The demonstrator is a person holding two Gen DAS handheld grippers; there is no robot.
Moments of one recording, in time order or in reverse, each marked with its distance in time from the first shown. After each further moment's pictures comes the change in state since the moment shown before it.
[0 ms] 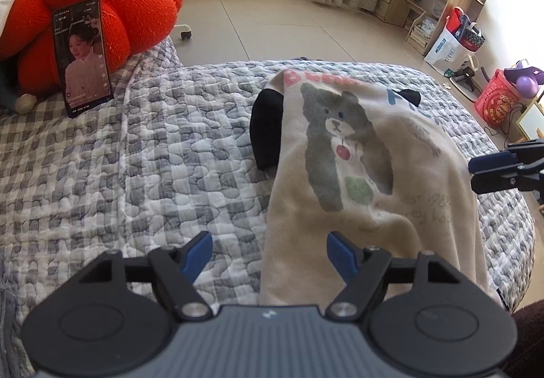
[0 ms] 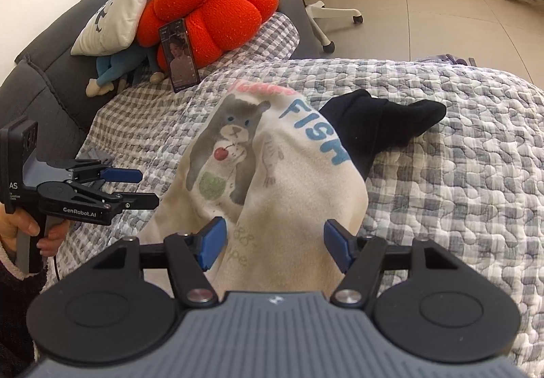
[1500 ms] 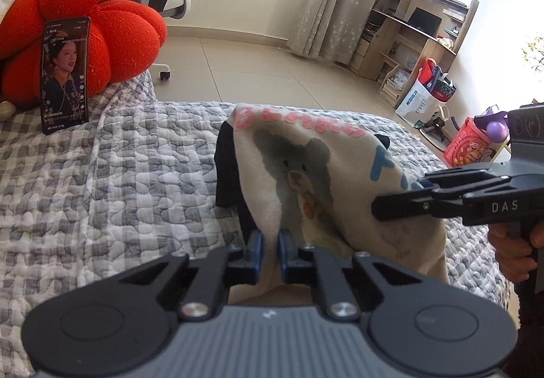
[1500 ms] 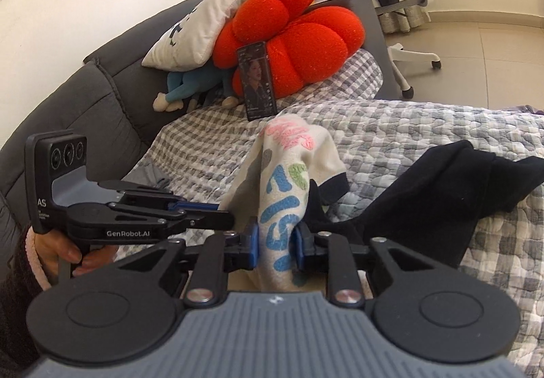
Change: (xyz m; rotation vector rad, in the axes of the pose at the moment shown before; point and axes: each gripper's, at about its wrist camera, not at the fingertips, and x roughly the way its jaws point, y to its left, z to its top) left arm -0.001 0.004 -0.024 -0.049 -0.187 -0.128; right arm 0.048 0.034 -0.005 -0.165 -0.119 0.268
